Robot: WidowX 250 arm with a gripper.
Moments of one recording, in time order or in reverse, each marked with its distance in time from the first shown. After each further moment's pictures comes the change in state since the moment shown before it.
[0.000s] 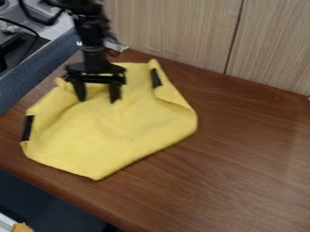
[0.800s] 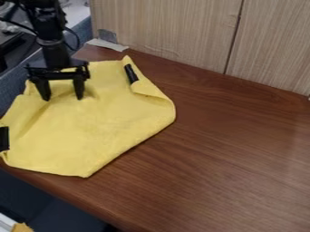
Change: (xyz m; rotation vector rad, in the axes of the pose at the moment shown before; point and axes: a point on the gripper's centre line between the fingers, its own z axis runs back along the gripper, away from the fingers) arm 0.003 0.087 0.000 0.010 0.019 0.200
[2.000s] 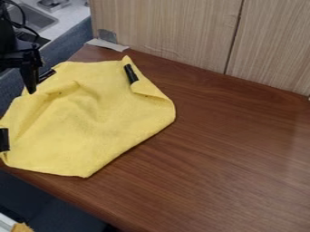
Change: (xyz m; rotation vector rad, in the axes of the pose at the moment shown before) arm -0.079 0.054 0.090 0.003 -0.032 0.006
